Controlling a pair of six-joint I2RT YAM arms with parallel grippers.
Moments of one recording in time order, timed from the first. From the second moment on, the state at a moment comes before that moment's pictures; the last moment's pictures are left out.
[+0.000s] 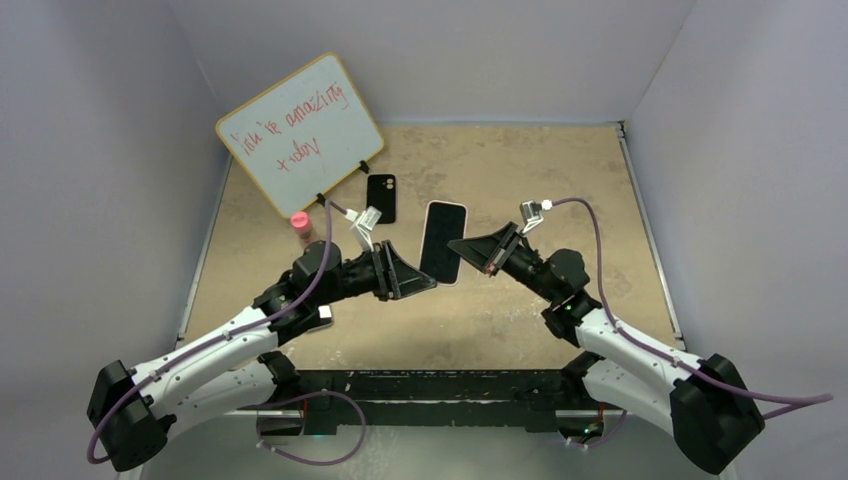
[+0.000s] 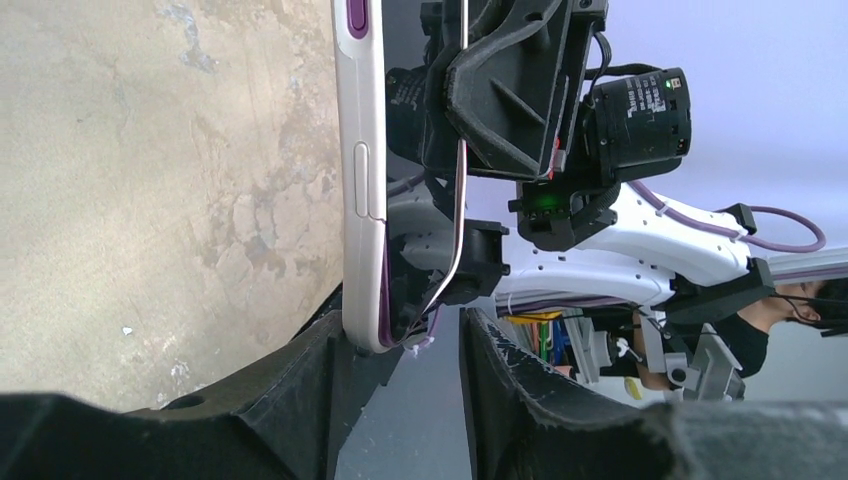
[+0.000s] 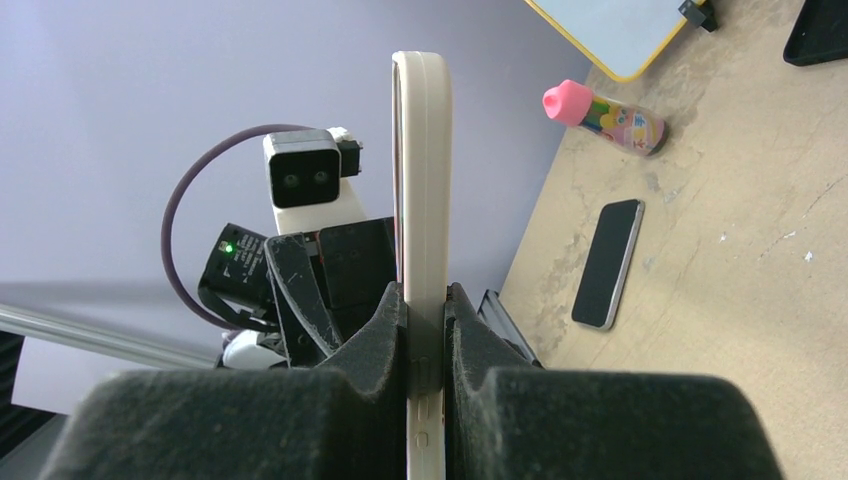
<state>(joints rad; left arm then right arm) -0.82 0.88 0.58 0.13 0.34 -1.01 0.59 0.95 0.35 0.75 -0.35 1.30</state>
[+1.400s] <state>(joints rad) -0.81 0.87 0.80 -0.53 -0.07 -0.57 0.45 1.31 0.65 0.17 -0.39 0.83</state>
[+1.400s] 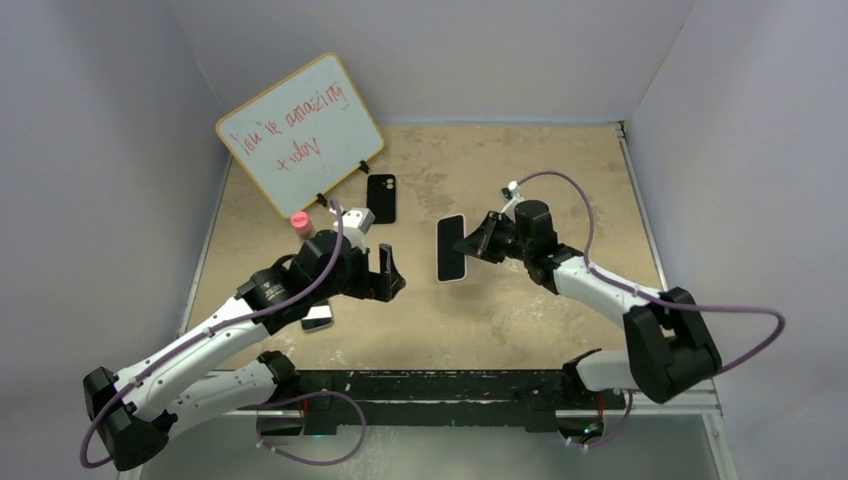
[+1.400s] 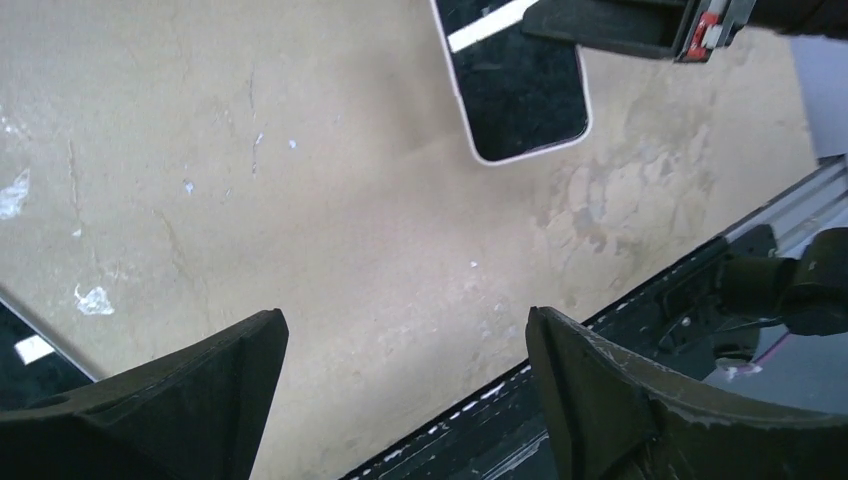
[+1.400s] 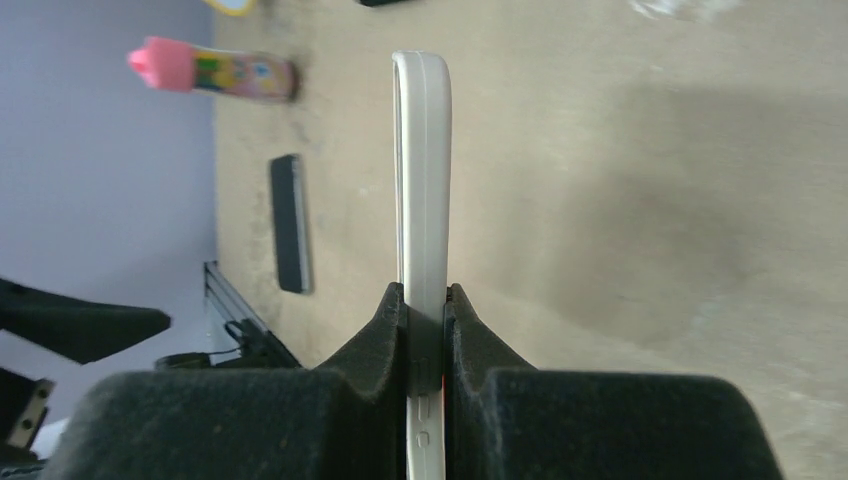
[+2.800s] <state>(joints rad) -0.69 1.04 0.71 -0.61 -0.33 -0.73 0.24 1.37 0.71 -0.07 -0.34 0.69</state>
